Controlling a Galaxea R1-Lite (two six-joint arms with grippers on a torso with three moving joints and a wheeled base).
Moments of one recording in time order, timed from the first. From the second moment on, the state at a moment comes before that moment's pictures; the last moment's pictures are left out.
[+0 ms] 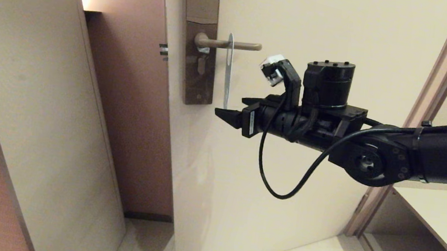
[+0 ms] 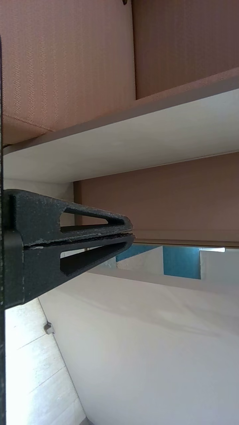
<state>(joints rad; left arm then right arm) 0.00 0.00 0.00 0.01 -0.01 0.01 0.60 1.98 -1.37 -0.45 0.22 -0.03</state>
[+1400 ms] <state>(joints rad) 0.00 0.00 0.00 0.01 -0.01 0.01 0.59 1.96 -1.41 -0.49 0.16 -0.03</state>
